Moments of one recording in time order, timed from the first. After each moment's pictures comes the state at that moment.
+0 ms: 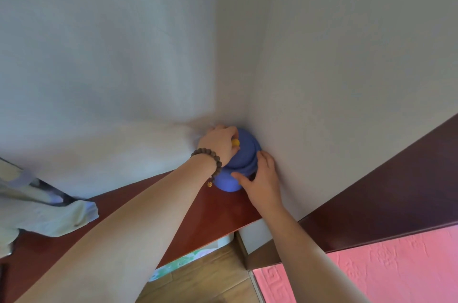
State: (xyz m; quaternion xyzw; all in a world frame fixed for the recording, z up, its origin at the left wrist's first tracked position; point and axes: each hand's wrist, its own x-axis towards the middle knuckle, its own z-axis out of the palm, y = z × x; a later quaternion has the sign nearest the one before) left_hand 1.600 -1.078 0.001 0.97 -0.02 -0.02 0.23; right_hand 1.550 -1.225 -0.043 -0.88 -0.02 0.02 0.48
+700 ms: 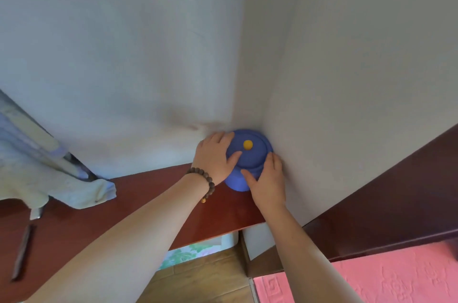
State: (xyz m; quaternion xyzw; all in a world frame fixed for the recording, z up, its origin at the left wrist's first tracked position) left_hand 1.543 -1.064 -0.008 0.97 0.05 0.07 0.21; right_hand 1.544 -1.218 -0.031 -0.92 -0.06 0.02 0.38
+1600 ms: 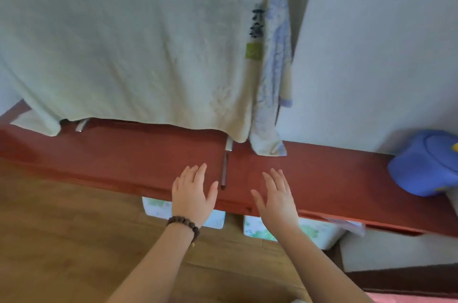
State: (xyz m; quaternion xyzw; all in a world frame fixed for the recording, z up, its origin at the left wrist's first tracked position) left_hand 1.131 -0.788 -0.069 0.90 0.40 0.11 0.16; right_hand 1.261 -0.942 -0.071 -0.90 -0.34 0.11 0.26
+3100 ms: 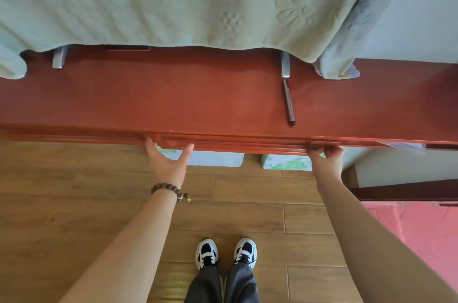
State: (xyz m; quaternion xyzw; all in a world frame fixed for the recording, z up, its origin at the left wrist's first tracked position) left_hand 0.996 -0.613 -0.230 0.62 0.57 0.20 0.50; right_hand 1.202 -0.881 -0.229 -0.84 0.14 0.15 0.49
